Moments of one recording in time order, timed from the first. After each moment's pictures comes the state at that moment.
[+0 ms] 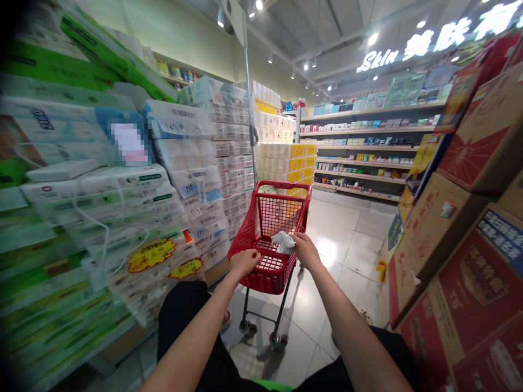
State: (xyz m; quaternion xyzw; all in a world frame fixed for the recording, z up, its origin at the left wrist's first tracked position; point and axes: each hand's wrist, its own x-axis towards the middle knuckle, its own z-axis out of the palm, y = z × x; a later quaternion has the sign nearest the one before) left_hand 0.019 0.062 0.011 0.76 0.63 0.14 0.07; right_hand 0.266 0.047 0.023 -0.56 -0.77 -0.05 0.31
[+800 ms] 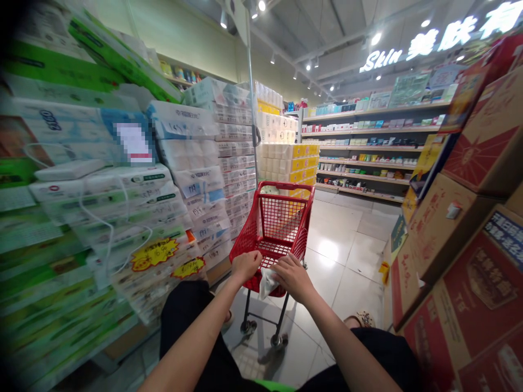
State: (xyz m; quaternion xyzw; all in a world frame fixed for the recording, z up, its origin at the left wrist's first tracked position) left_hand 0.018 0.050 0.008 0.77 0.61 0.15 0.04; right_hand 0.213 -0.016 0.002 -0.44 -0.86 -0.05 0.25
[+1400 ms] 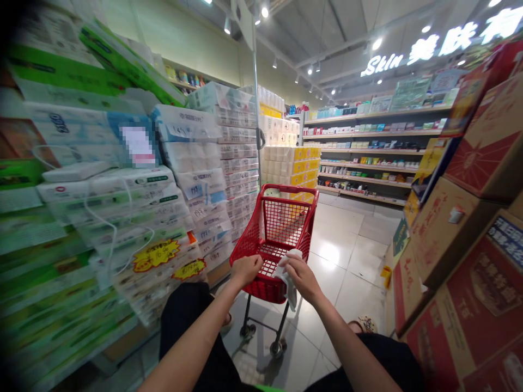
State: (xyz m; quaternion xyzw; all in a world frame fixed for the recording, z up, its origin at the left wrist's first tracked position) left_hand 0.015 0.044 0.010 0.78 0.61 0.13 0.03; right_hand 0.233 -0.012 0.007 -0.47 -0.78 0.12 0.40
